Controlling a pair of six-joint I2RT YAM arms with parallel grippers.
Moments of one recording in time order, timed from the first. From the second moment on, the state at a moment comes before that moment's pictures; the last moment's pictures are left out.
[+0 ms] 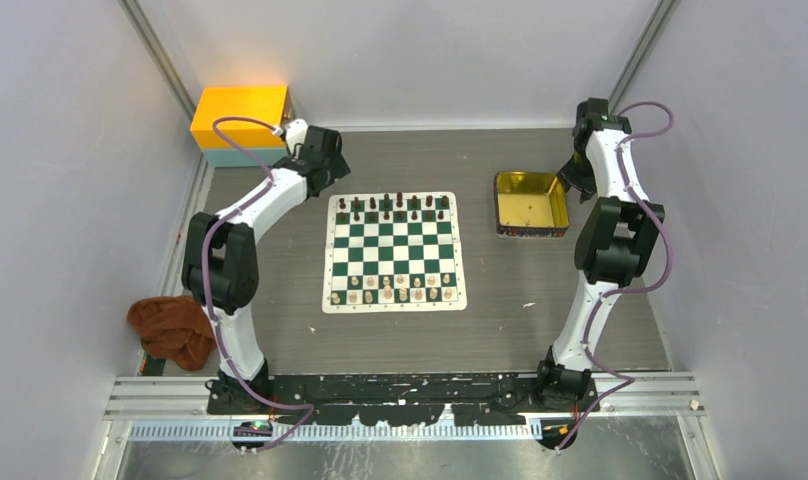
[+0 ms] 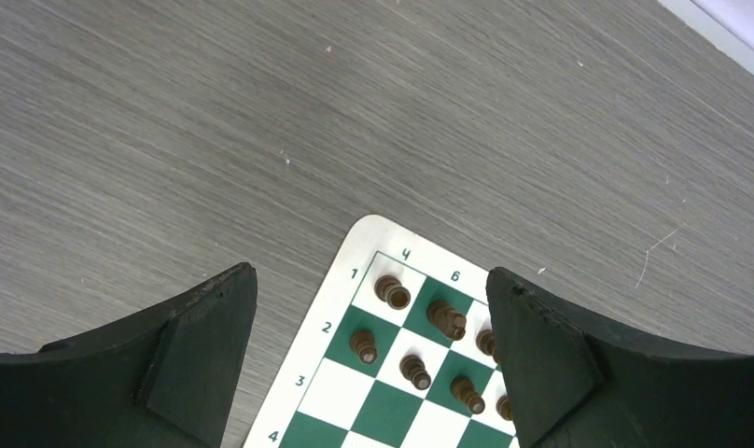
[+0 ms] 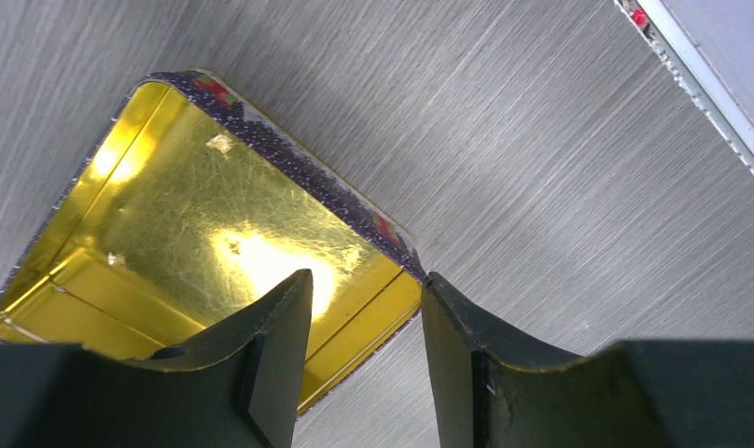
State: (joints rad) left arm -0.33 1.91 1.53 -0.41 -0.48 -0.73; right arm -0.16 2.08 1.94 -1.09 0.34 0.64
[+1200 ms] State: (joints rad) left arm -0.33 1.85 1.43 -0.38 -0.47 -0.76; right arm -0.17 2.18 1.86 -1.09 0.28 0.64
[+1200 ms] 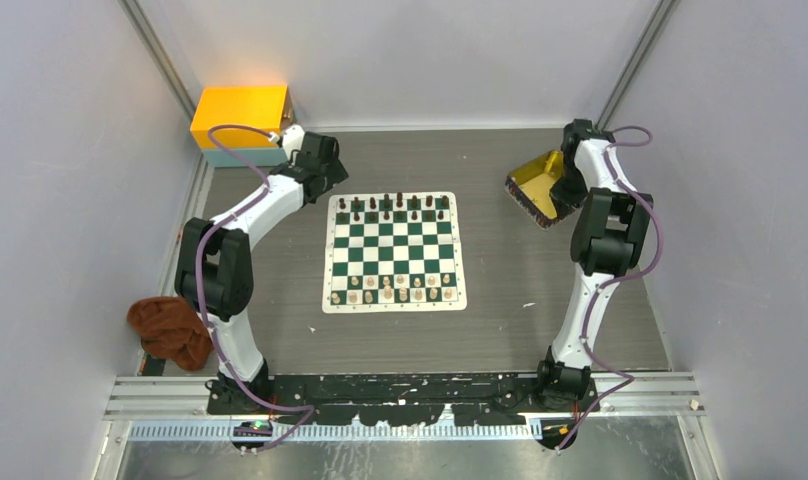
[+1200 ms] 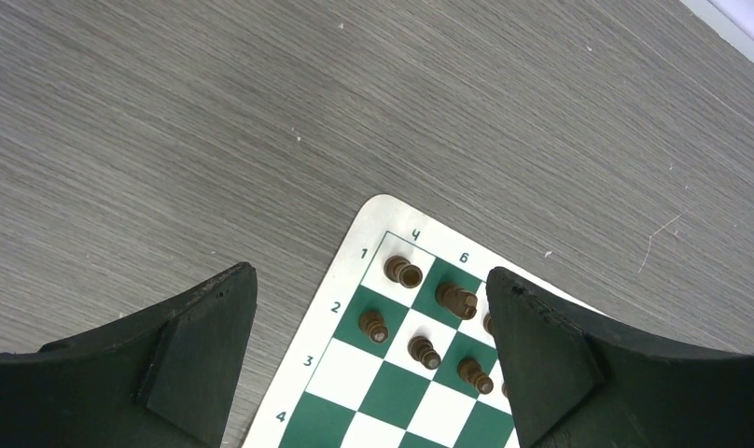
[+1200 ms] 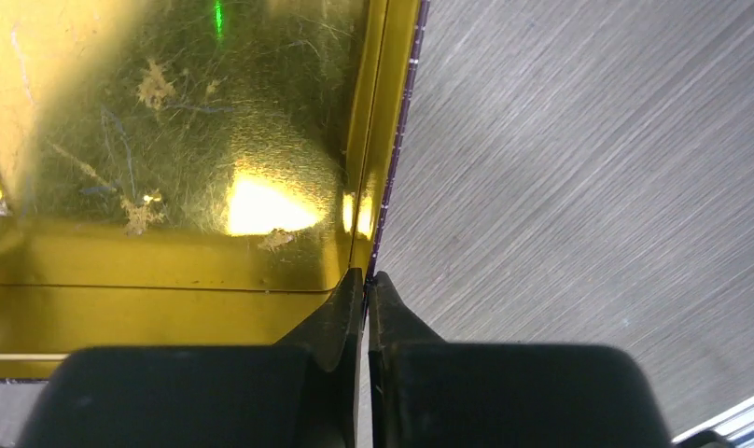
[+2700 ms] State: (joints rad) left arm -0.35 1.85 1.46 -0.38 -0.44 -0.71; right arm 0.08 1.80 1.30 -1.05 0.35 1.66
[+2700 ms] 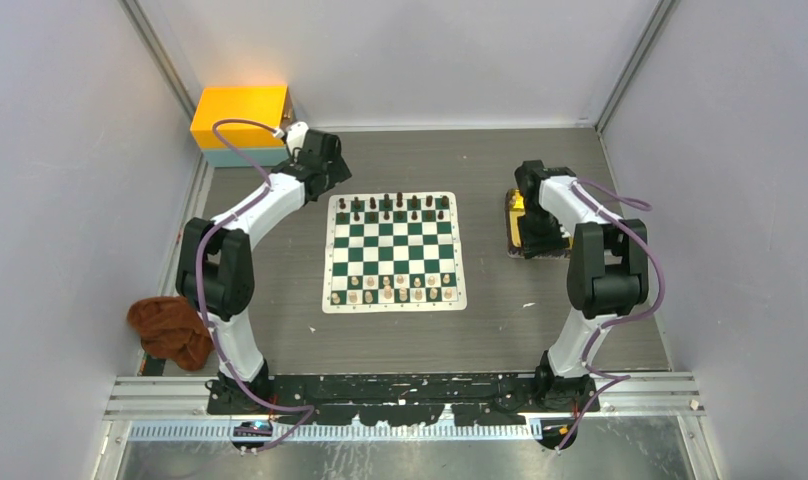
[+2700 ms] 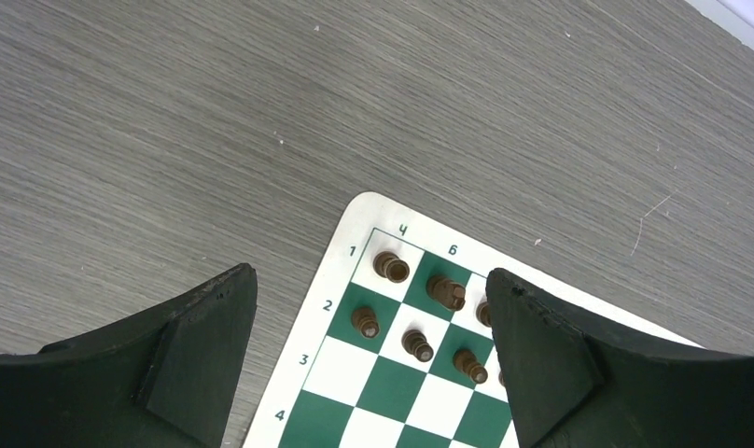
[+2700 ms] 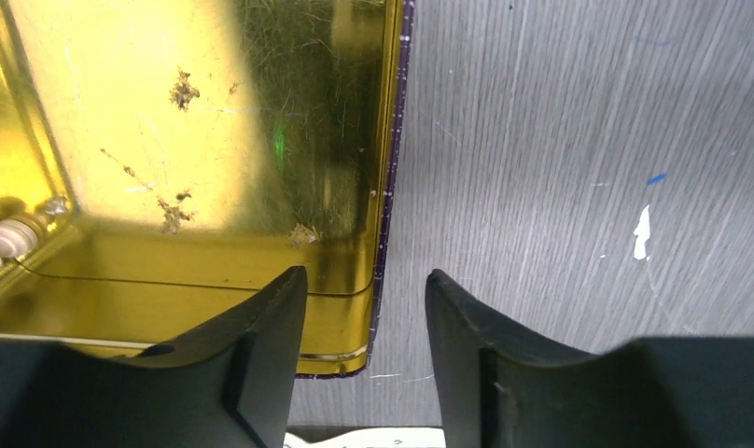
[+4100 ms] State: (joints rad) left arm -0.35 1.66 1.28 -0.36 -0.43 -0.73; right arm 0.03 1.87 1.42 -0.64 0.29 0.70
